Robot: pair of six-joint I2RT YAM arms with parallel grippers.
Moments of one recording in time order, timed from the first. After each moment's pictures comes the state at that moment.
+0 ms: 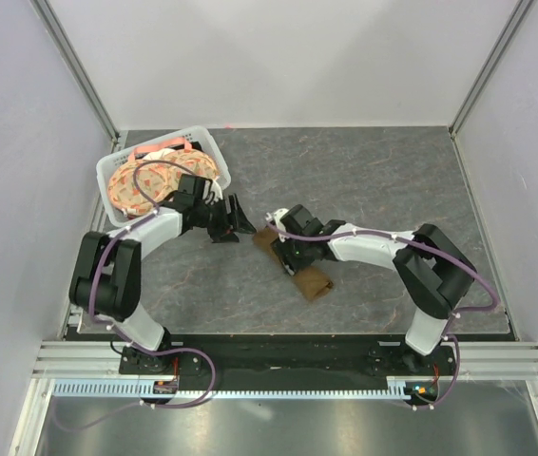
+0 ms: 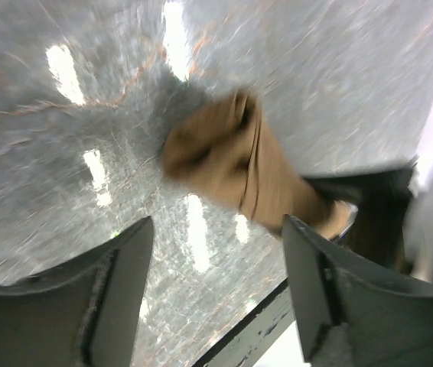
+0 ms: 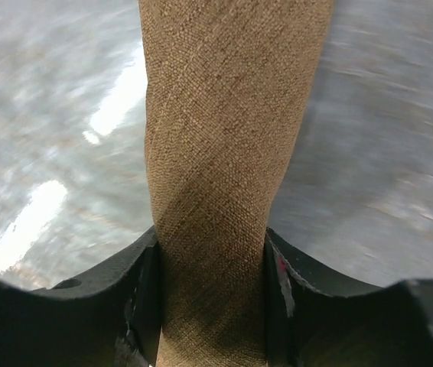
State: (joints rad) left arm -0.26 1.65 0.95 -0.26 0.59 -0.52; right arm 0.81 1.76 1.04 -0.31 -0.07 0.10
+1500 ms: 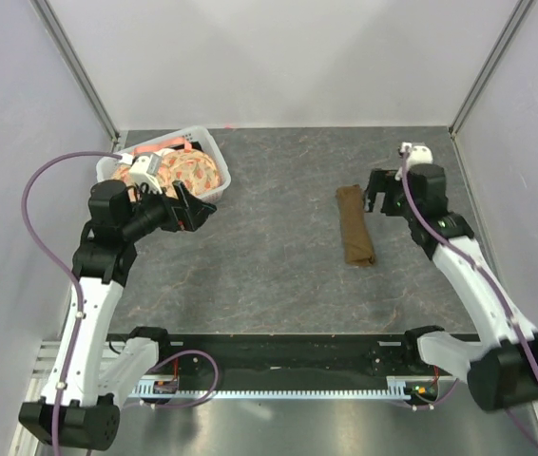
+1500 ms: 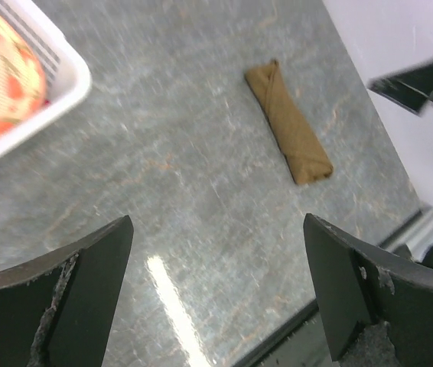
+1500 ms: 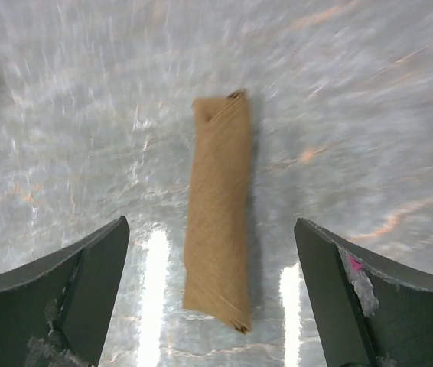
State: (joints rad) left arm -0.08 0.89 1.00 -0.48 0.54 -0.31; right arm 0.18 1.19 1.01 -0.37 0.00 0.21
